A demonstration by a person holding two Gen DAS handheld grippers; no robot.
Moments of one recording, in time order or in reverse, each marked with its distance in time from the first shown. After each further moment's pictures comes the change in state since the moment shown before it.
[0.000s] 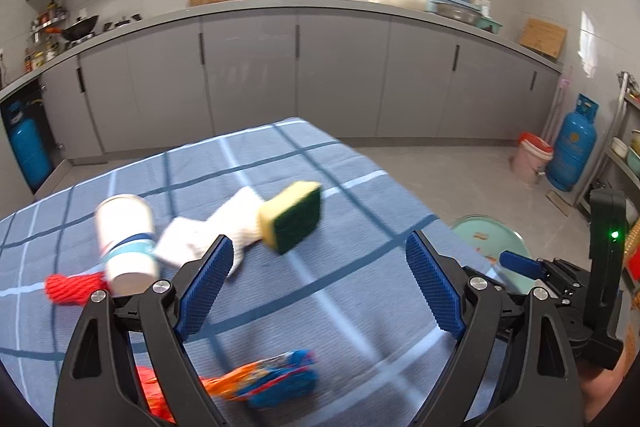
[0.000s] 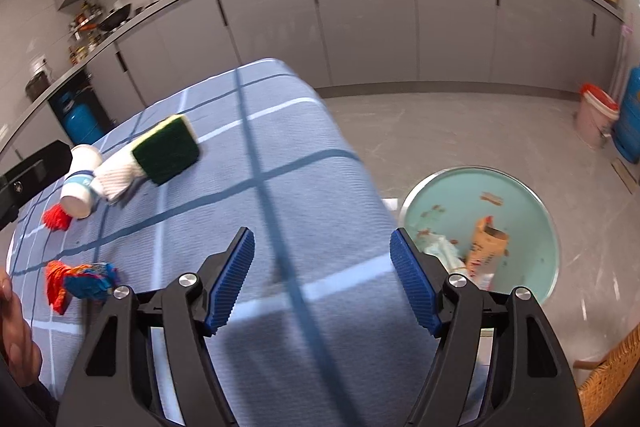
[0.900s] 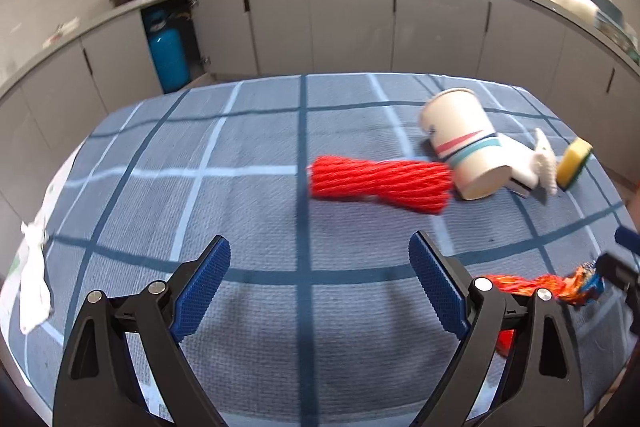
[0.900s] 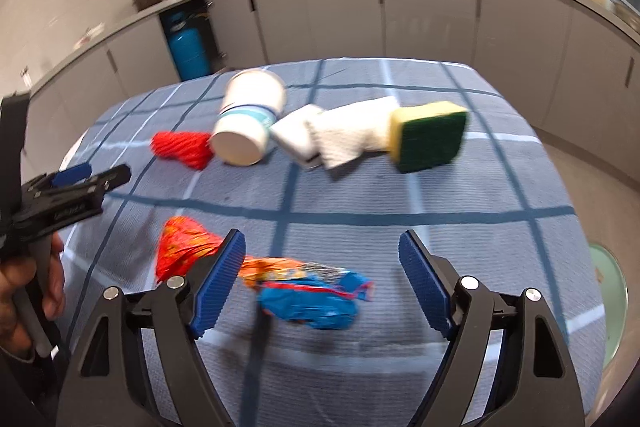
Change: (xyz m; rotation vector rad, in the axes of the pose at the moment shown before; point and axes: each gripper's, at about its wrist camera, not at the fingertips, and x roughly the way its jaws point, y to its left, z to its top) left arm -0.047 0.221 -0.083 -0.288 0.148 0.453; right arm 0.011 0.185 -0.018 -0.377 0.072 0.274
